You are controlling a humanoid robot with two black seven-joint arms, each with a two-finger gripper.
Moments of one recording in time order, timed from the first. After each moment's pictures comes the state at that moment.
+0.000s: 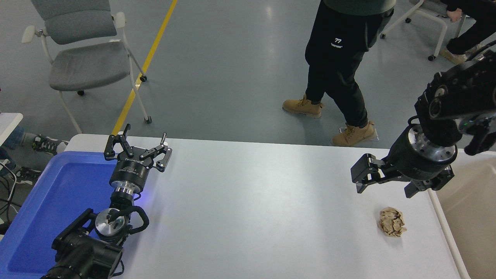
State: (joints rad) left arm -0.46 0.07 -1.19 -0.58 -0.22 -0.67 -0.15; right arm 2.31 -0.19 -1.45 1.69 0.06 0.56 -0.01
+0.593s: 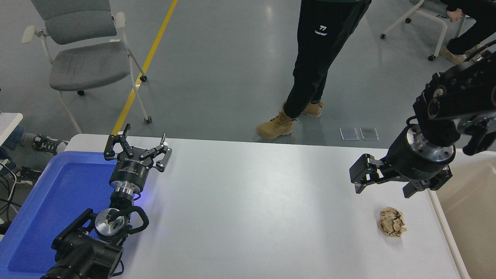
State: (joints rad) left arm -0.46 0.07 -1.19 -0.58 -0.22 -0.67 -0.14; right arm 2.29 -0.21 -1.44 1.69 0.05 0.55 -0.01
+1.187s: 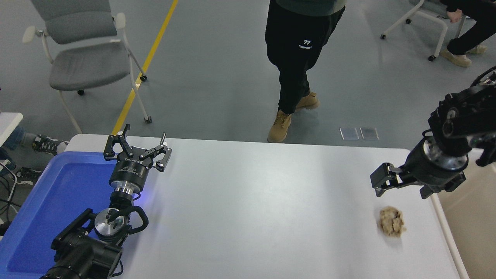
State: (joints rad) left arm -0.46 0.07 -1.19 -0.58 -0.22 -0.67 -0.14; right arm 1.96 -0.37 -1.38 1.47 -0.24 0.45 -0.01
